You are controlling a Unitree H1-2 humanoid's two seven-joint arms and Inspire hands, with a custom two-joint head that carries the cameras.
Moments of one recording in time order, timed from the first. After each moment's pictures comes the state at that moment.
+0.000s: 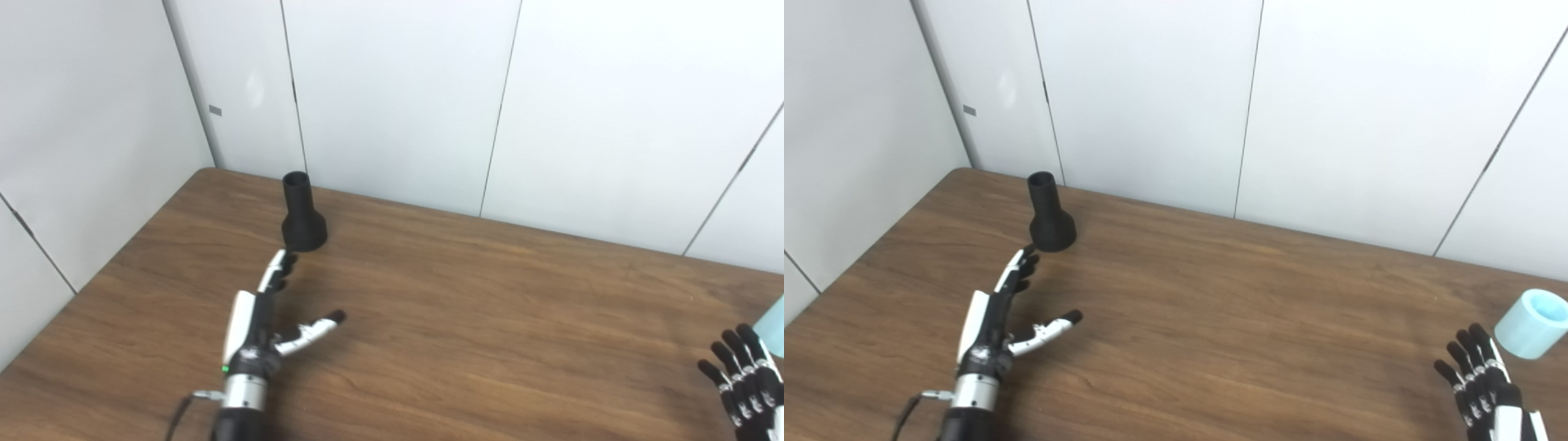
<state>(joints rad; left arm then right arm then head) 0.01 0.20 0.17 -0.13 0.33 0.03 0.21 0.04 -0.19 -0.15 0.03 0.24 -0.20 0.16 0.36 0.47</state>
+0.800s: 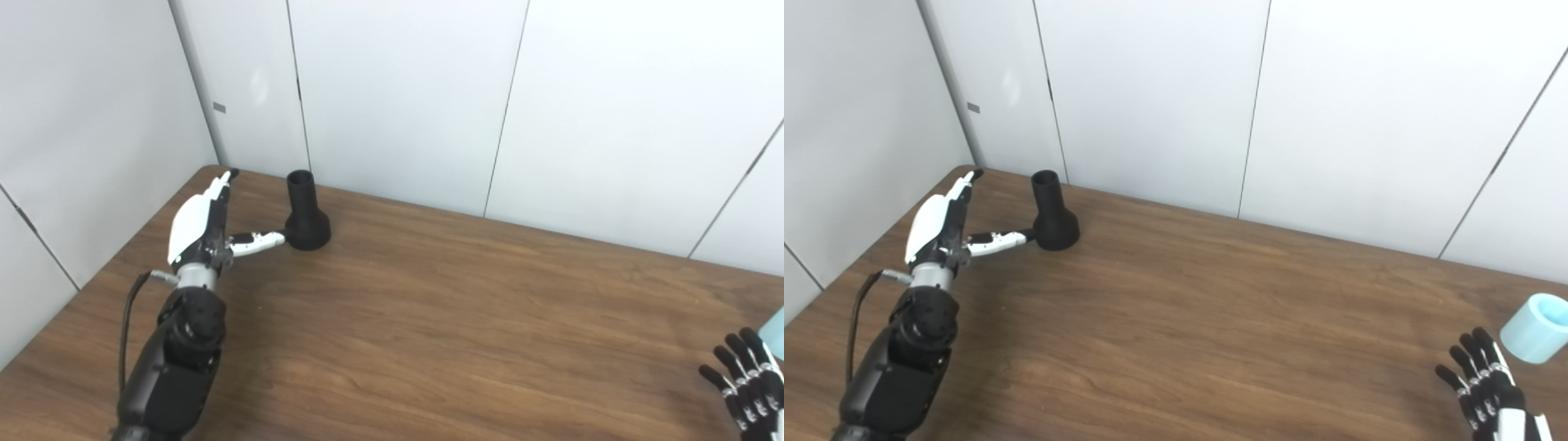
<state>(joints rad) -0.31 0.47 0.11 0.08 0.51 0.37 0.11 0.03 -0.19 -0.15 0.03 0.22 -0.19 0.15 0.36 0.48</state>
